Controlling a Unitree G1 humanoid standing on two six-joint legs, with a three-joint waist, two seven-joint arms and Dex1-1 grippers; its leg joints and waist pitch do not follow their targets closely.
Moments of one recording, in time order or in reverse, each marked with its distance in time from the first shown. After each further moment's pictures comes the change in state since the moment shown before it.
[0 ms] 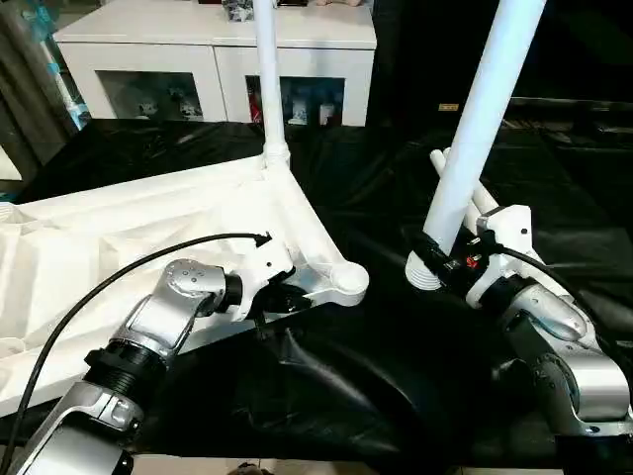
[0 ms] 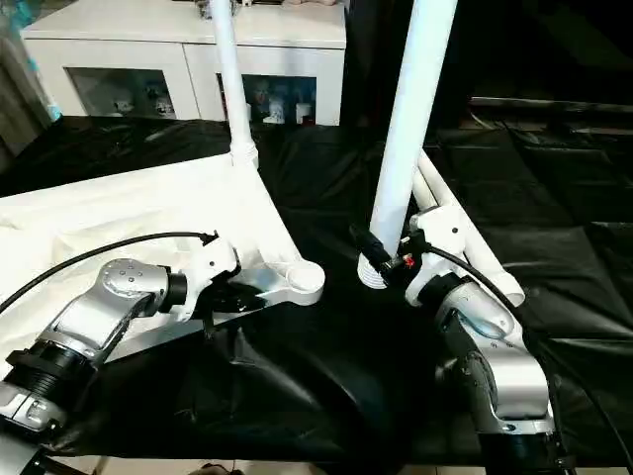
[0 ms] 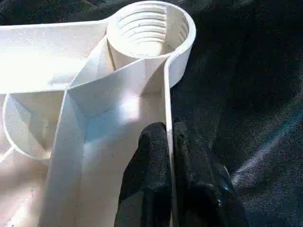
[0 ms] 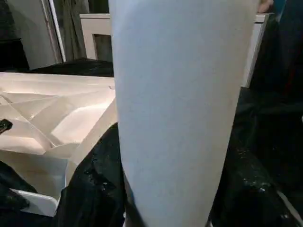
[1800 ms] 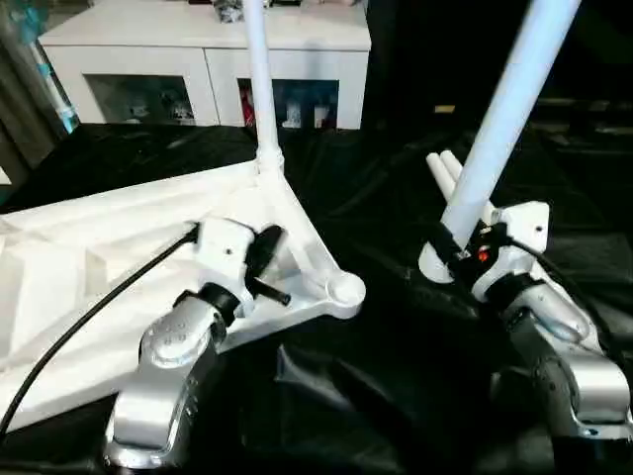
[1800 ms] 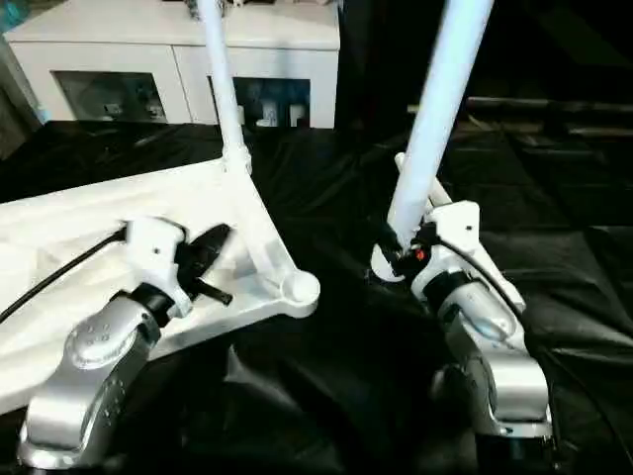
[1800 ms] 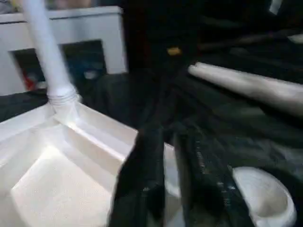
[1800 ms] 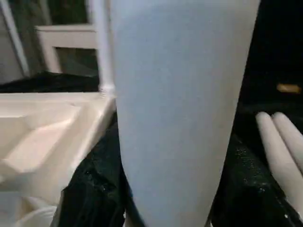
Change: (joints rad) left arm 0.403 -0.240 0.273 -0.692 -0.048 0.124 0.633; right arm -0.011 0.042 -0.046 -0.028 -0.014 0.021 -0.105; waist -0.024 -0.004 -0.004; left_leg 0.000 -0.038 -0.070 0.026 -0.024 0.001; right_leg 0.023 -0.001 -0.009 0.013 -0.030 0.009
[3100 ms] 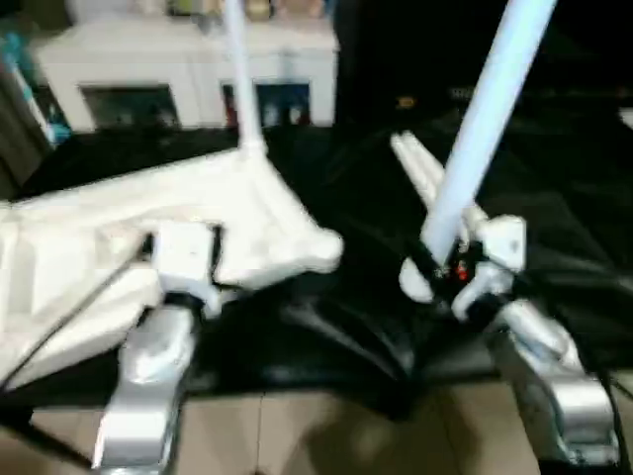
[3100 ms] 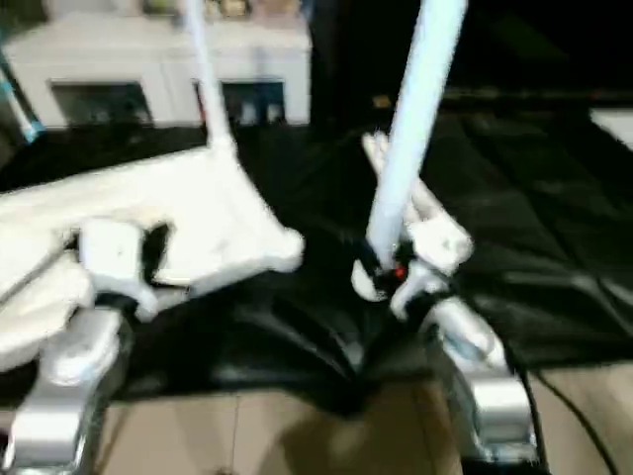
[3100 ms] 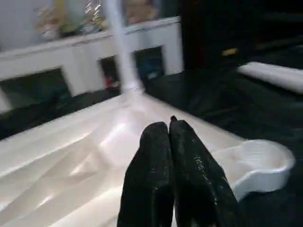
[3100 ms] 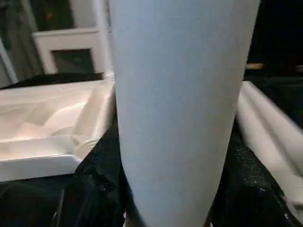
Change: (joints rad) left arm 0.073 -0.094 0.062 -0.108 0.166 0.013 0.282; right arm 0.092 0.050 0.047 -0.076 -0.024 0.023 -0.078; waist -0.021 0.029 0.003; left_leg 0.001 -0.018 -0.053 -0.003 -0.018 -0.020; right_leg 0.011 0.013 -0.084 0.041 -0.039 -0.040
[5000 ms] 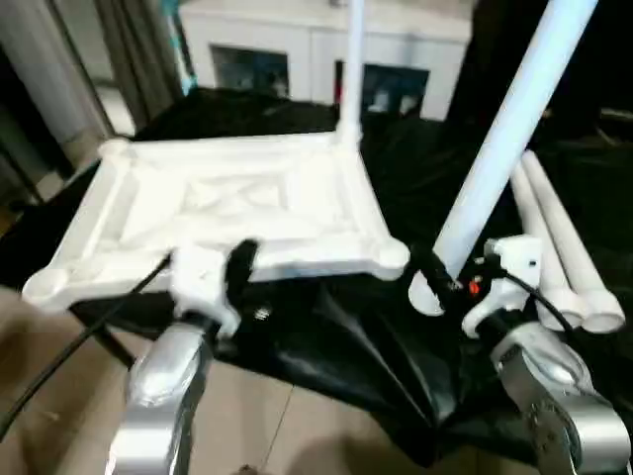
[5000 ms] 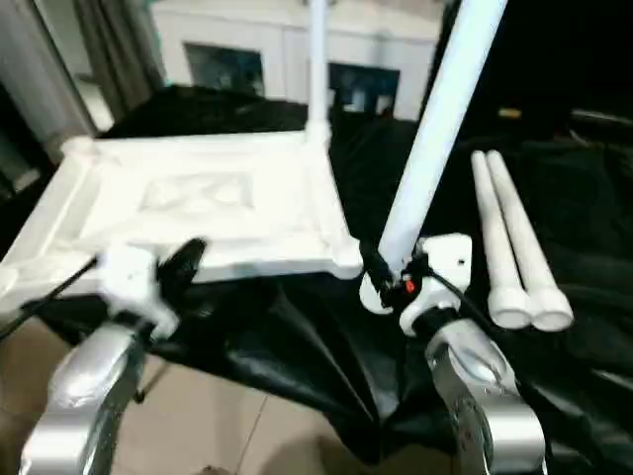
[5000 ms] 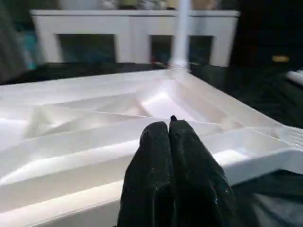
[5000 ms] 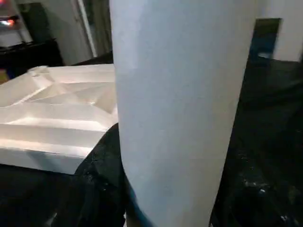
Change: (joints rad) left arm 0.109 -0.065 0.046 -0.005 -0.095 -0.119 -0.158; right arm 0.082 0.033 0.005 -0.127 0.031 0.079 -0.038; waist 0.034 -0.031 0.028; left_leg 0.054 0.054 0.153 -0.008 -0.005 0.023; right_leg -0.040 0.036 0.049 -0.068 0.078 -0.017
